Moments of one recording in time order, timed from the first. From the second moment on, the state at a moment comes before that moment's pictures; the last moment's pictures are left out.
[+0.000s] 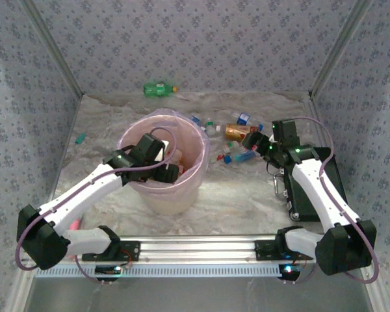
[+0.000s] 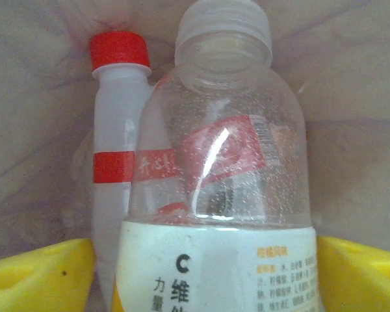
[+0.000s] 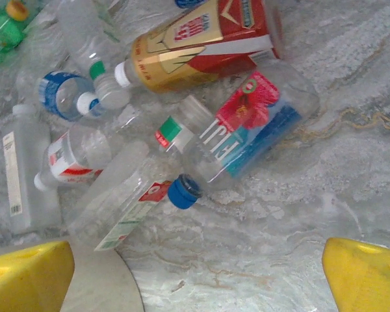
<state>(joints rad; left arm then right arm) -0.71 1.22 1.04 -0.84 -0.04 -0.39 0.19 1.18 0.98 -0.66 -0.13 0.70</state>
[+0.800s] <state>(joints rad) -0.71 1.16 1.35 -0.91 0.01 -0.35 0.22 1.56 0.96 -0.36 0.00 0.93</state>
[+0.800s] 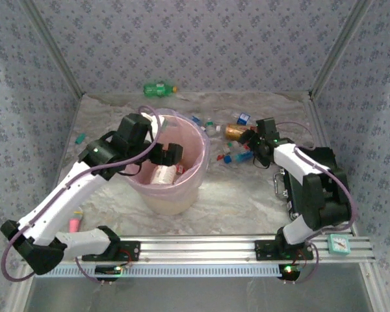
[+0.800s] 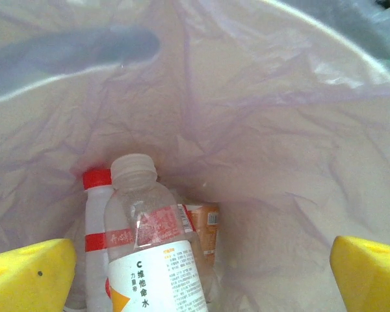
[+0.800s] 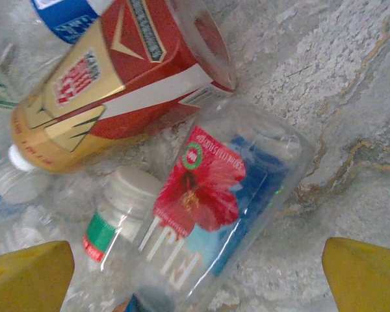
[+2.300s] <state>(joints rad) -0.71 1.06 1.41 -0.84 0.12 -0.37 0.17 1.52 0.98 -0.31 0.06 0.92</state>
